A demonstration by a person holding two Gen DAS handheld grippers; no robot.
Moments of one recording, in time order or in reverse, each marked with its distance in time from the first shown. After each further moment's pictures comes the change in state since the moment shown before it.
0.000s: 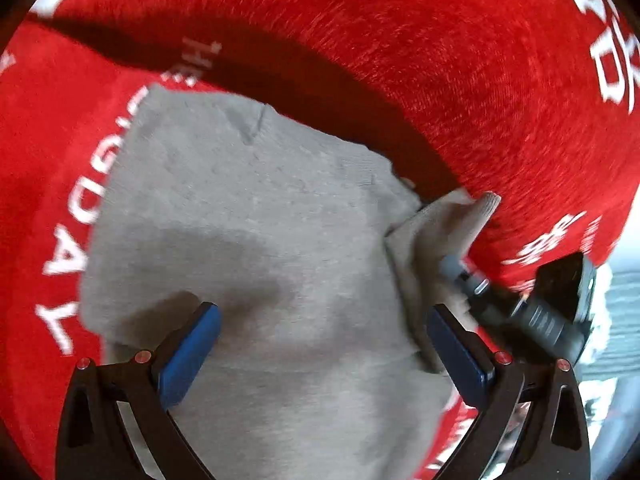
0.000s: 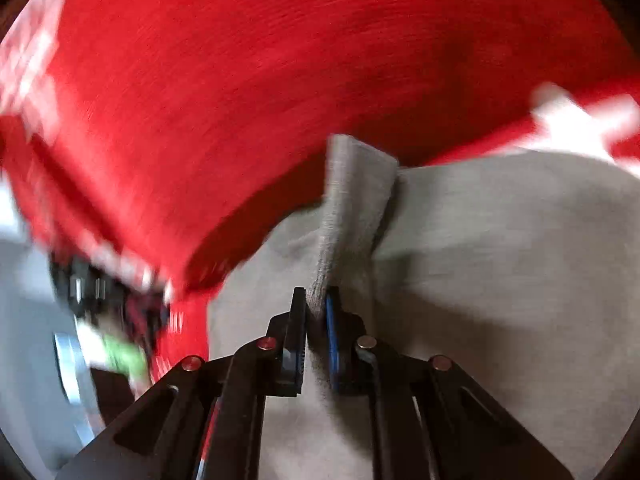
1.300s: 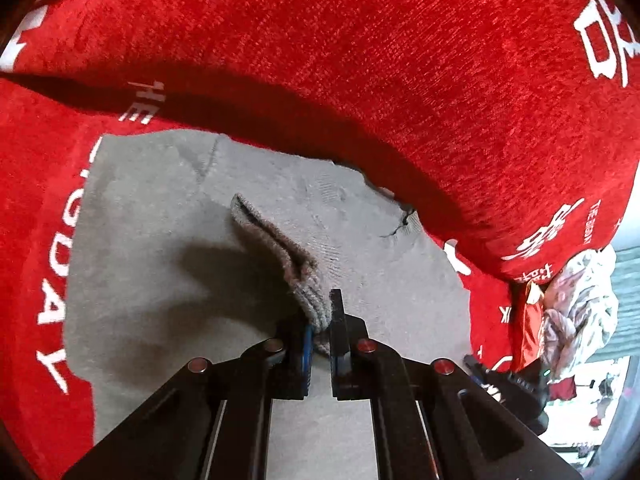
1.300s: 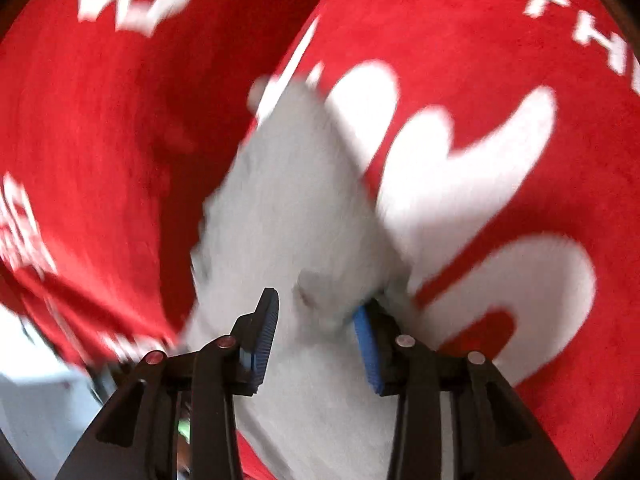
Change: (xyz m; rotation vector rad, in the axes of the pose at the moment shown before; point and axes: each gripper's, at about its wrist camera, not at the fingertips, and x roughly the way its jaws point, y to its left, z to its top) left arm 0.017 -0.037 0.015 0.128 -0.022 0.051; right arm -0.142 -0.181 -0.112 0.676 -0.244 -0.004
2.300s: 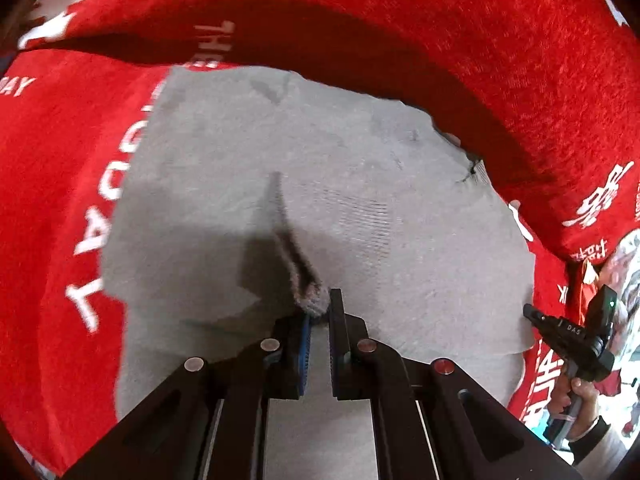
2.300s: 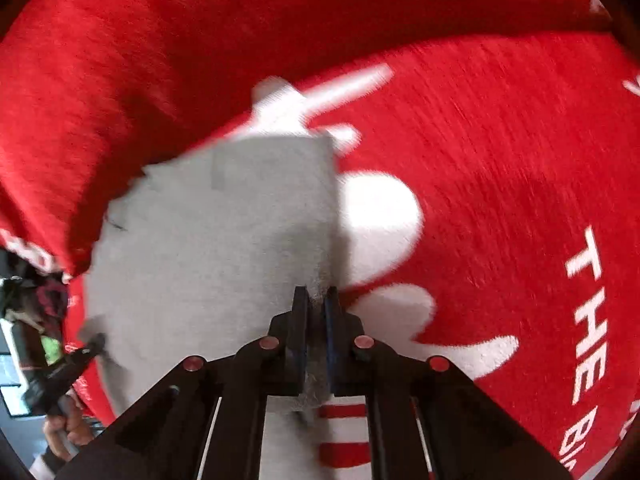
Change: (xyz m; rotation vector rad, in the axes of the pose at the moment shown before) left arm 0.005 0.024 -0.049 0.012 0.035 0.214; right arm 0.031 0.046 0.045 -0.508 0.120 -0.359
